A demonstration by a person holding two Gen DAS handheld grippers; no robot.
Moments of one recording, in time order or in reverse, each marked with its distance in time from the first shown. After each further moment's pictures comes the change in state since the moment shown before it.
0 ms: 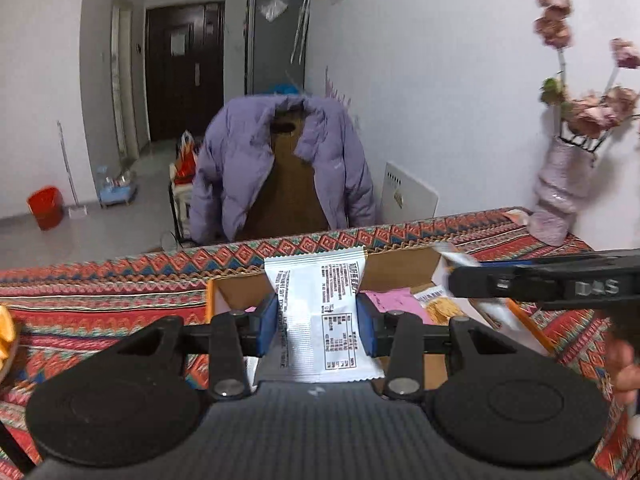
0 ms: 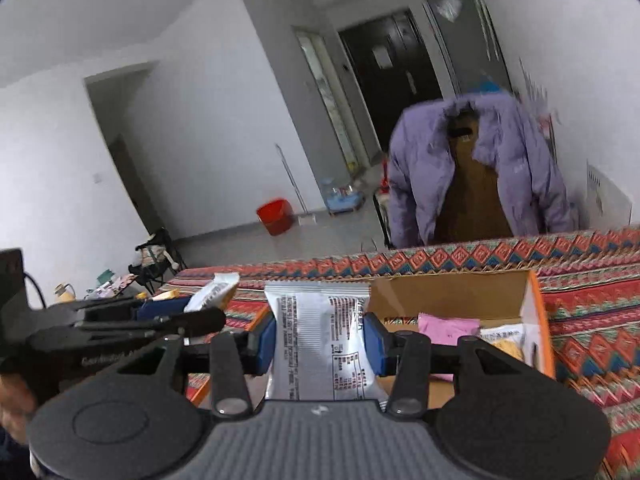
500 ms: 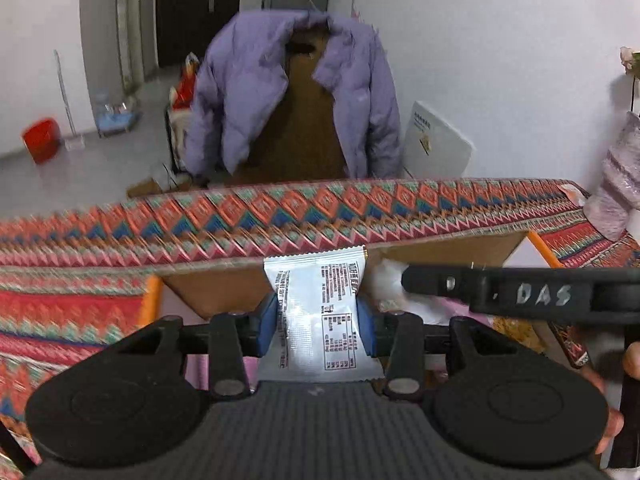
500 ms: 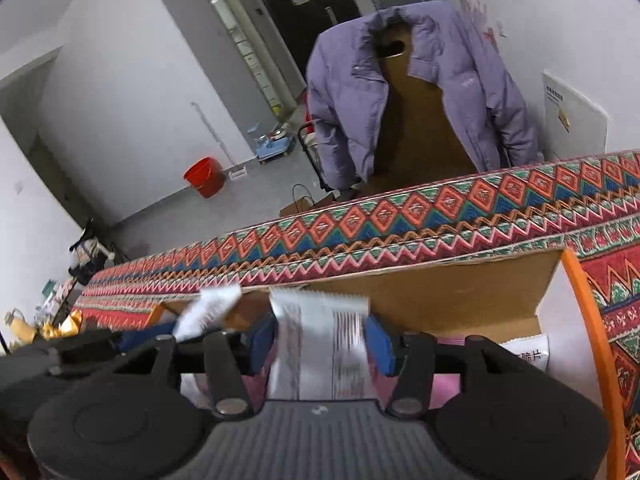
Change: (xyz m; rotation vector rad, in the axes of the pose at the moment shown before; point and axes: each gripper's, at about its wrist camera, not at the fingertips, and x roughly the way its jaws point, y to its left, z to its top) left arm 0.155 0.024 0.010 -0.087 0.222 0.001; right arm 0.159 -0.070 0.024 0.179 0.161 -0.167
